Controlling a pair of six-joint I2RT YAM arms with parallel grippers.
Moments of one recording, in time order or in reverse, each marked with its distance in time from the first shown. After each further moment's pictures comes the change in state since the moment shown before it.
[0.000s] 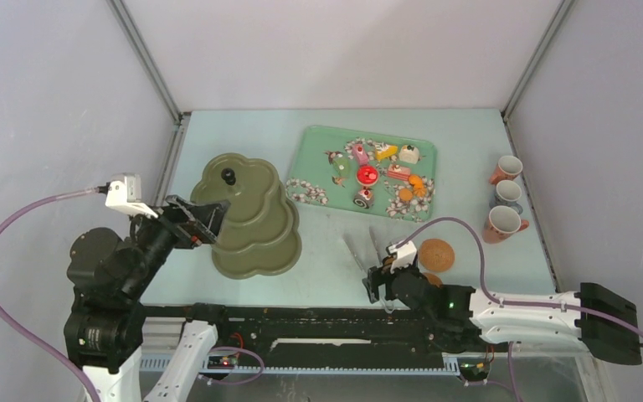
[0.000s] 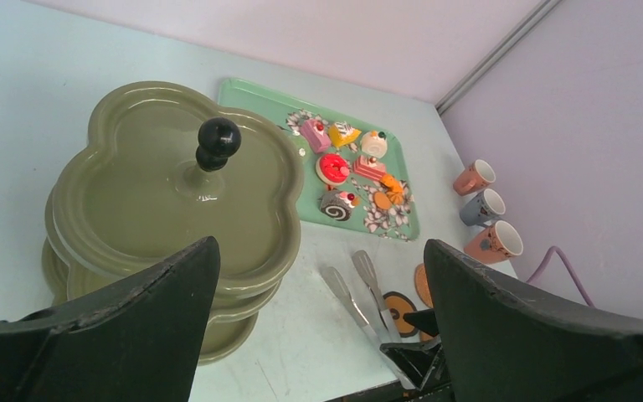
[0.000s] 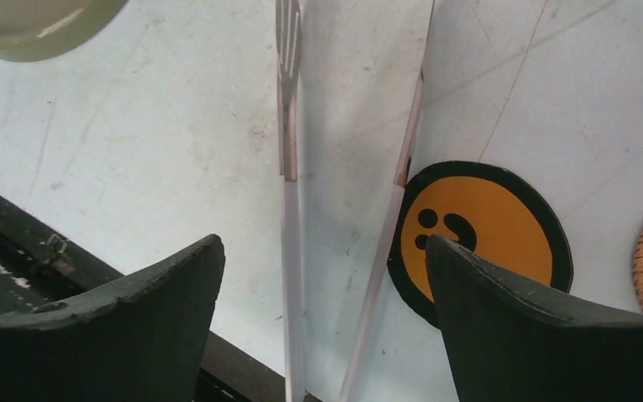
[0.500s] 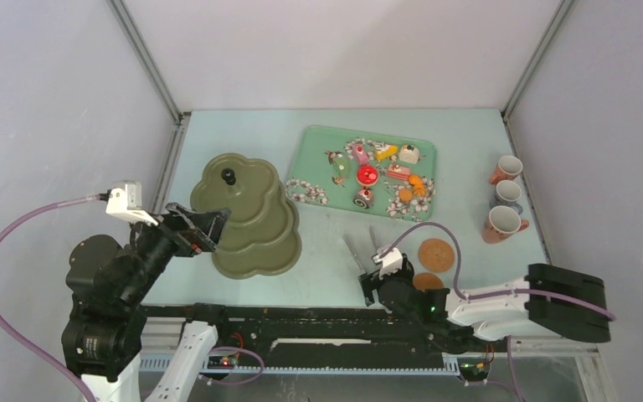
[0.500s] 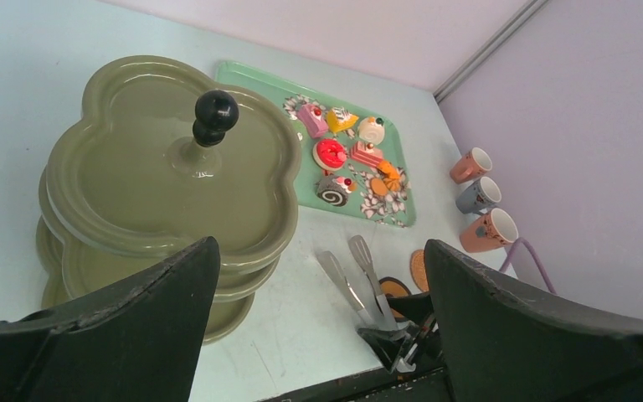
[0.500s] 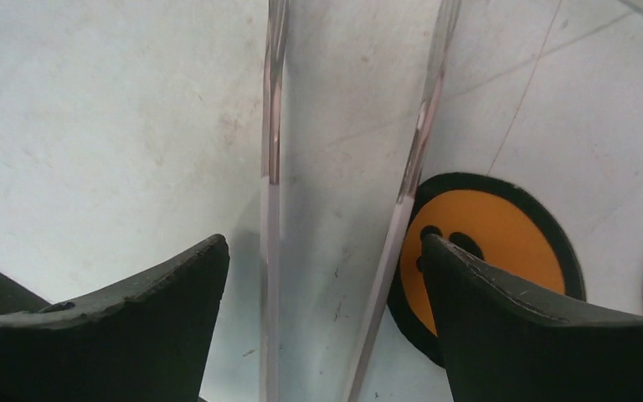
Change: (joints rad) left arm 0.000 -0.027 0.005 -0.052 0.011 -0.009; right arm 0.047 0.283 -0.042 0.301 0.109 -0.099
